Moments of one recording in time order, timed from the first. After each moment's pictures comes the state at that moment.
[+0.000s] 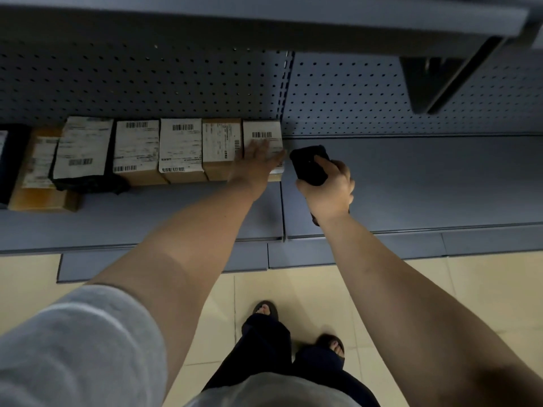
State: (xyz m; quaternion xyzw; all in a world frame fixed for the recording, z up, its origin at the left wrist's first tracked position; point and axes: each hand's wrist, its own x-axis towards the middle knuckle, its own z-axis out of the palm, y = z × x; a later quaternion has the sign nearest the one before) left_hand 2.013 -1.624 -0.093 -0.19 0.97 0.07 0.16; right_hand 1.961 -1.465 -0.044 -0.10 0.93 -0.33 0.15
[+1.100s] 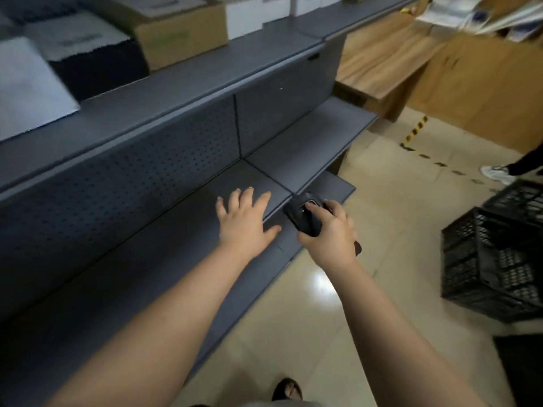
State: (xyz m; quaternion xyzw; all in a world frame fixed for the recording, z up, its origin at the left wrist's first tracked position) left_hand 1.736 -1.022 0.092 0.08 1.00 0.05 0.01; right_hand 1.772 -0.852 0.084 0.11 0.94 -0.33 -0.04
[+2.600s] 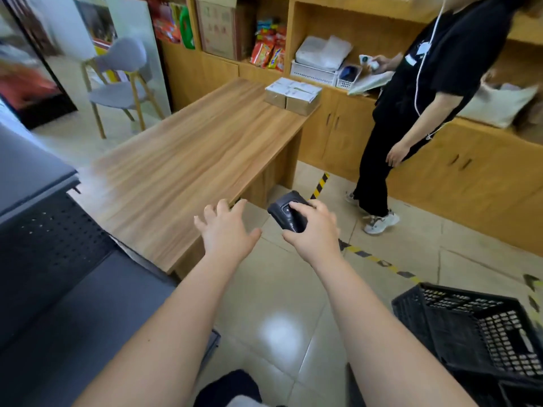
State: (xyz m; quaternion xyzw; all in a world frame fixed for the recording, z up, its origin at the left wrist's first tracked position) left_hand 1.009 -0.193 0.127 0.07 0.99 0.12 0.02; right_hand 1.066 -0.030 0.137 0.18 0.93 -0.31 -0.07
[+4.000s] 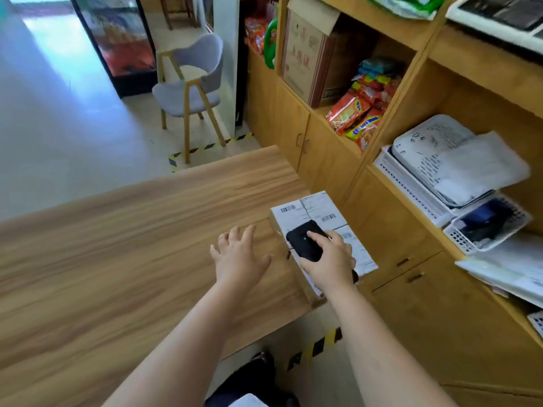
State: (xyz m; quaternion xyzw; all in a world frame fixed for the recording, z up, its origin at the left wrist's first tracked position) left_hand 0.231 0.197 0.059 -0.23 0.95 0.19 0.08; right_hand 0.183 0.377 0.067 -0.04 0.95 -0.28 0.10
